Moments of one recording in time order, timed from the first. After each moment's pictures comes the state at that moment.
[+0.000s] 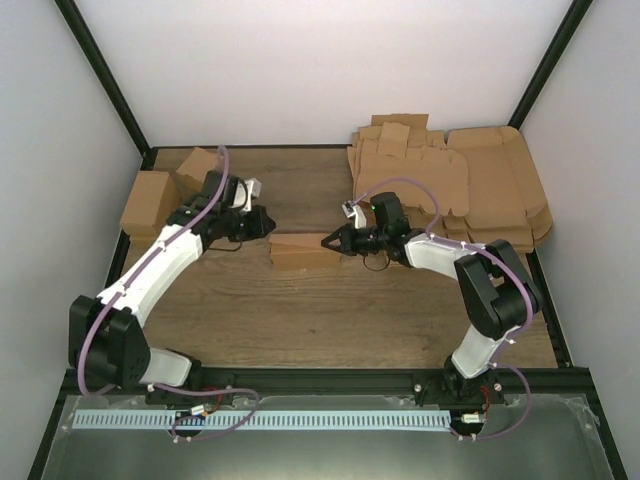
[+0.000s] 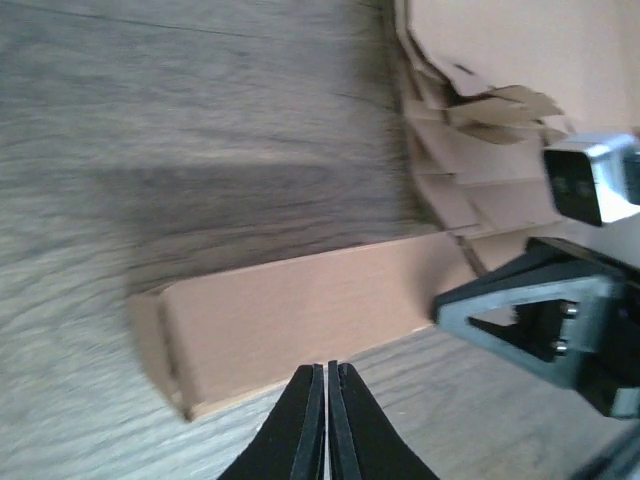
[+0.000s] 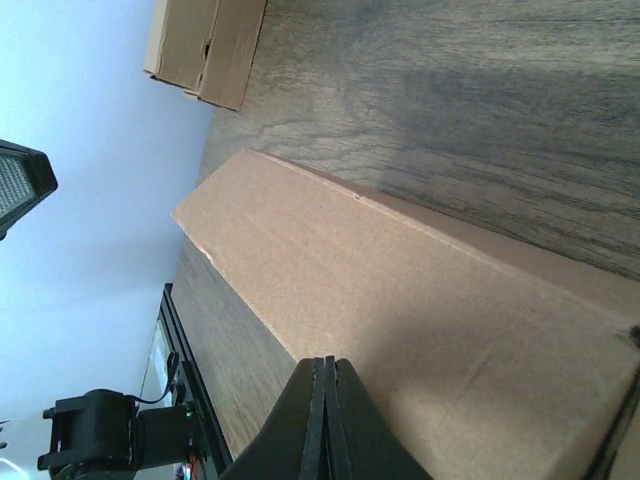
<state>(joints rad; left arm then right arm) -0.36 1.38 1.13 -0.63 0.32 -0.48 0.47 1.70 0.90 0.14 -0.78 0.64</state>
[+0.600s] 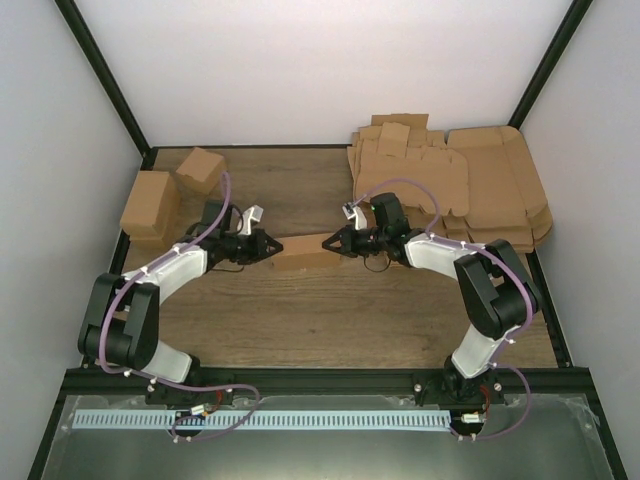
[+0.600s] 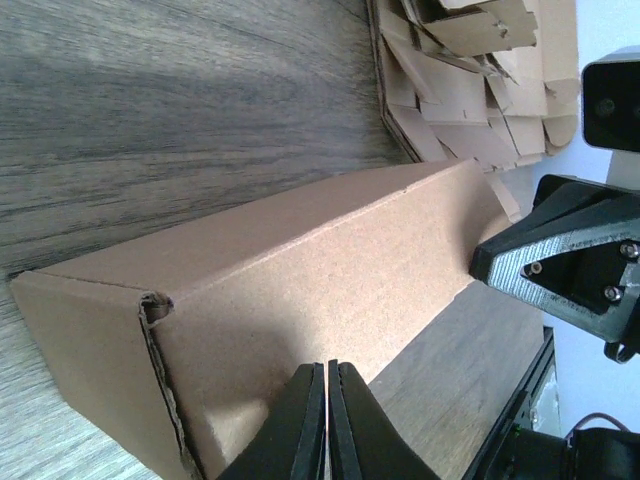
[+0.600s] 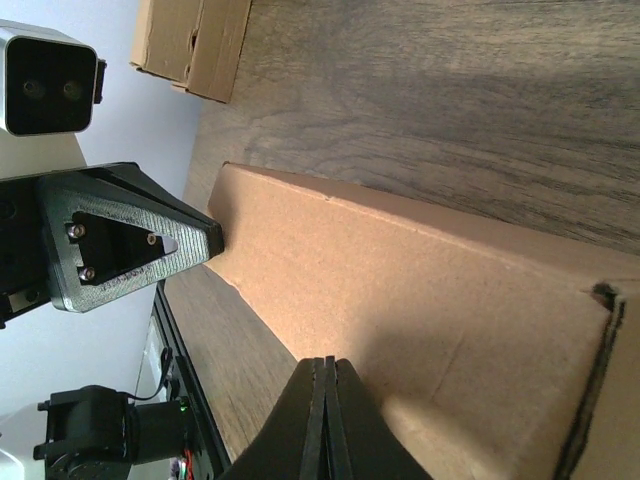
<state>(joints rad) -0.26 1.49 0.80 -0.19 0.71 -0.52 0.47 1.70 0.90 0.11 -0.78 0.63</state>
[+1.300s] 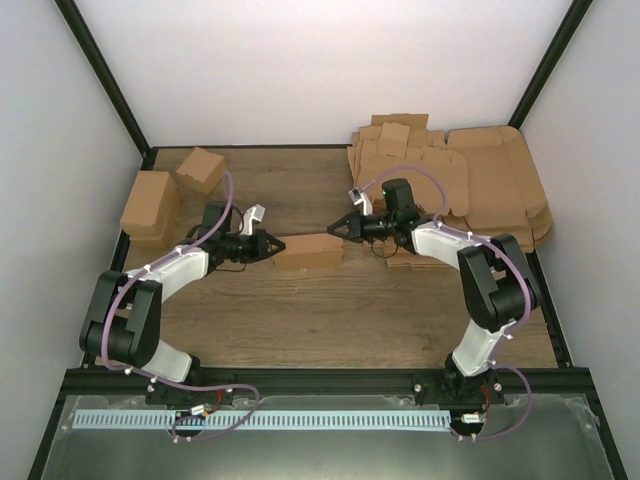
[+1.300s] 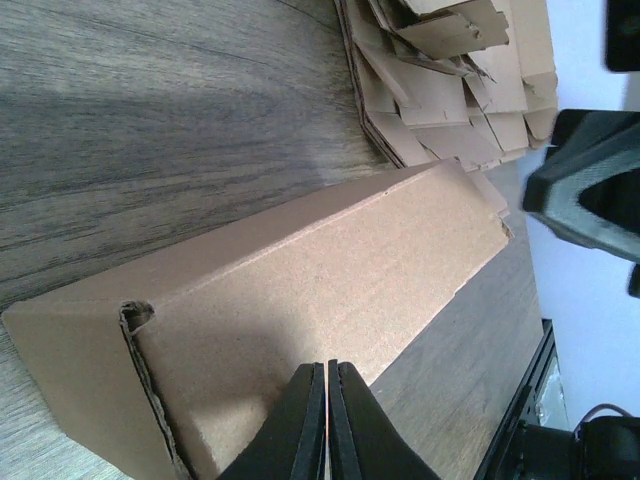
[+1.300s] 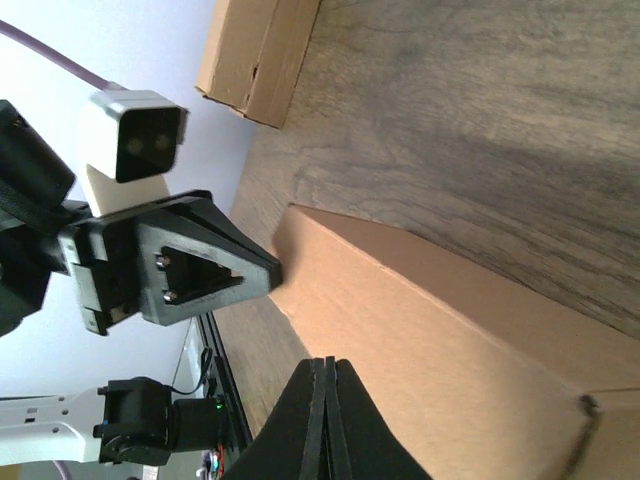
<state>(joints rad) -0.26 1.50 0.76 -0.05 0.75 -0.51 0.38 1.72 1.00 0.09 -0.92 0.59</state>
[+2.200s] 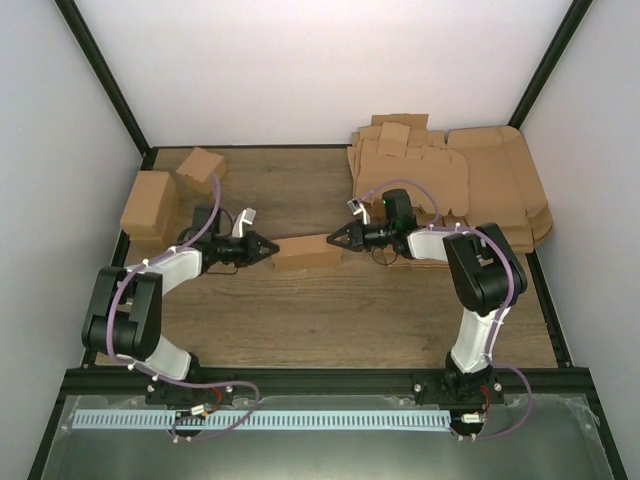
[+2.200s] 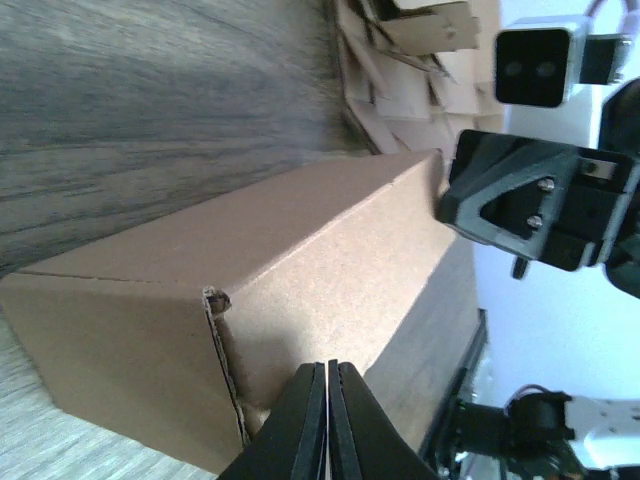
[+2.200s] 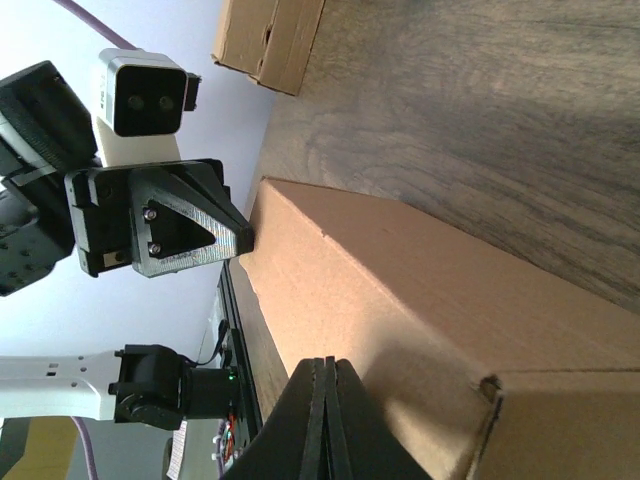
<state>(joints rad) -0.17 1.53 0.76 -0.06 0.89 -0.52 0.36 1.86 0.93 0.29 -1.06 0.62</state>
